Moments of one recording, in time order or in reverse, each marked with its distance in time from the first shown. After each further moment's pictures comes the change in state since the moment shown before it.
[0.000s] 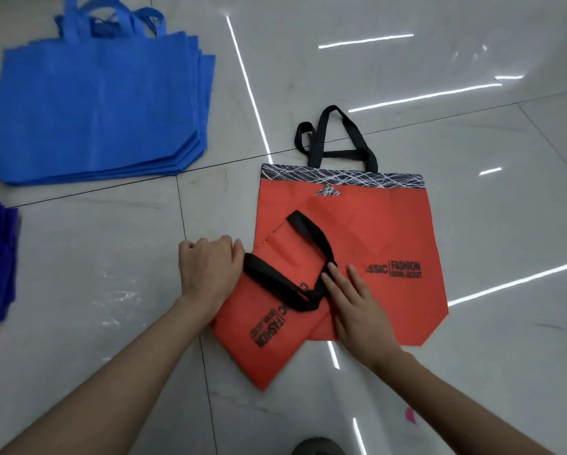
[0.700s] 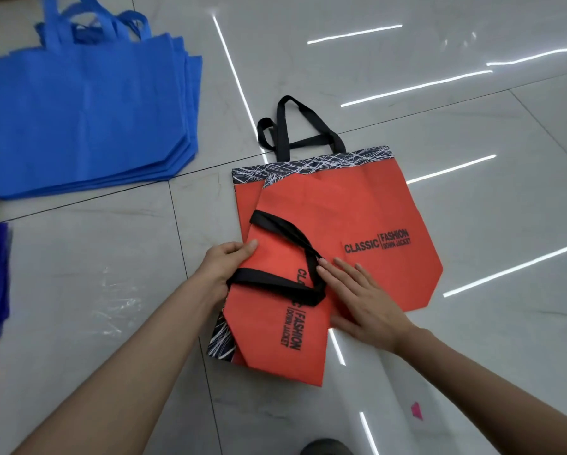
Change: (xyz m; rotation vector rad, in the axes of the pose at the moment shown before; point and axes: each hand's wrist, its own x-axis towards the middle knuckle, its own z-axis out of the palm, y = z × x) left_hand 0.018 0.013 0.007 -1.441 -0.568 -0.660; right_hand 0.012 0.025 -0.016 0.066 -0.225 -0.203
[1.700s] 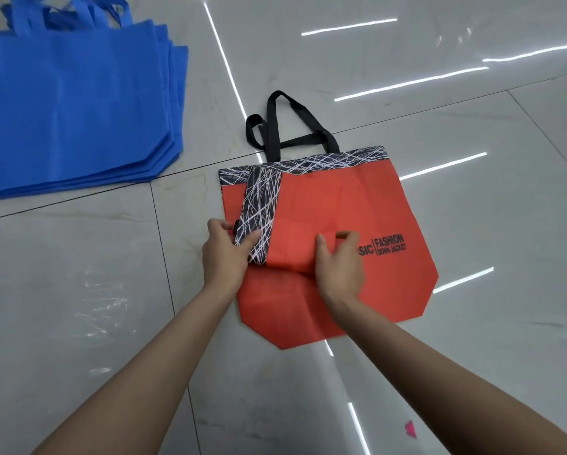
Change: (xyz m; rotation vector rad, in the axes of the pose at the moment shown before) left_hand 0.028 0.001 0.028 0.549 0.392 0.486; right_hand 0.100 -0.032 -0.019 0.462 0.509 1.108
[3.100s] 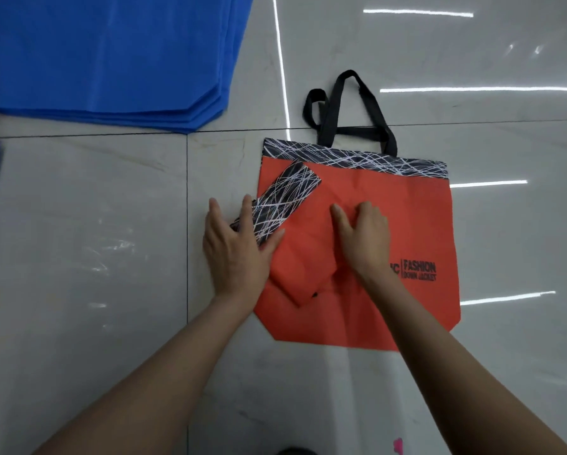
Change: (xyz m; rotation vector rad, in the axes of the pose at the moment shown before) left_hand -0.028 -0.032 0.010 0.531 0.176 0.058; right_hand 0.049 -0.011 0.009 -0.322 -0.075 -0.498
